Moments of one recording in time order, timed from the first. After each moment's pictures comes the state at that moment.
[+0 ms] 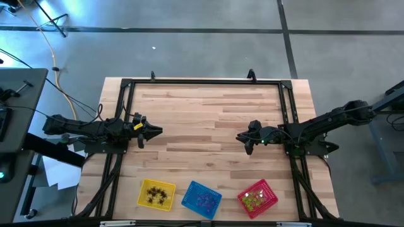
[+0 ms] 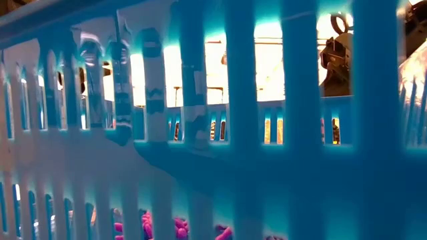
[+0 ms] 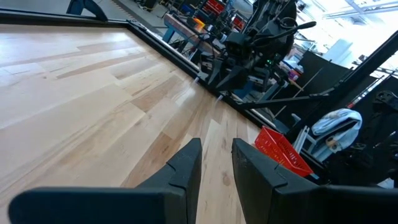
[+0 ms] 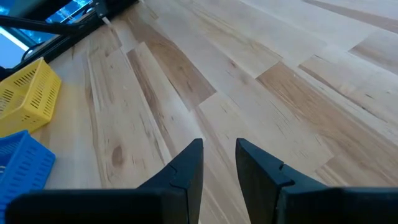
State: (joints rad) left arm -0.11 0.16 0.01 0.05 -0.24 -0.62; right arm 0.17 1.05 0.28 0.22 0.32 0.67
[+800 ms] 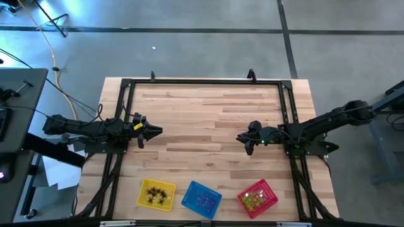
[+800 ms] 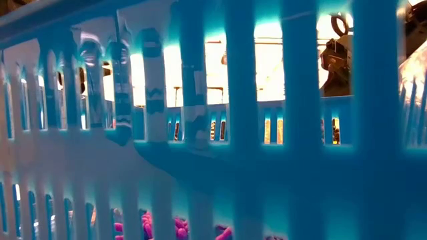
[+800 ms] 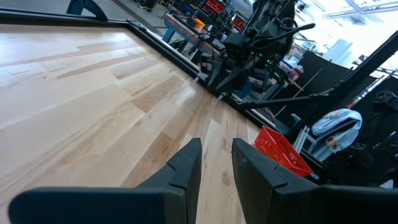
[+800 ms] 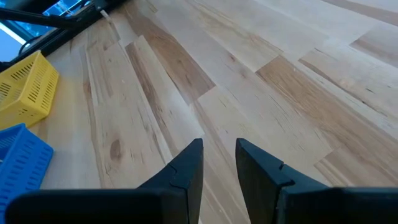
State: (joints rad) left arm -0.11 0.16 0.01 0.05 -0.24 -0.62; right arm 0.17 1.05 0.28 0.20 0.31 0.67
